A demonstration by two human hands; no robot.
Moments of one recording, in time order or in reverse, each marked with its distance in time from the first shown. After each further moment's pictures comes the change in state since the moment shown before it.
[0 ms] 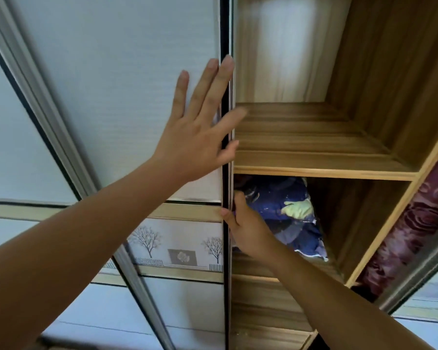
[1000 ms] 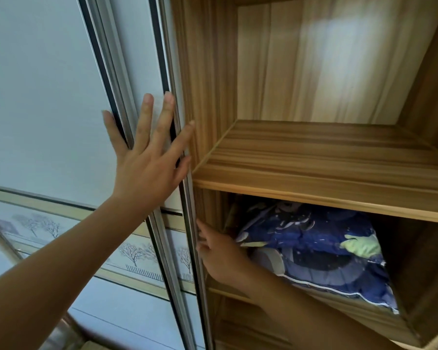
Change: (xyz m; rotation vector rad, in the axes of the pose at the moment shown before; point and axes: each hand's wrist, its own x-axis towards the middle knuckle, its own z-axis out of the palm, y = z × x) left_hand -0.121 -0.126 -0.026 0.398 -0.115 -0.261; right_hand 0.046 -0.079 0.121 0.077 -0.436 0.016
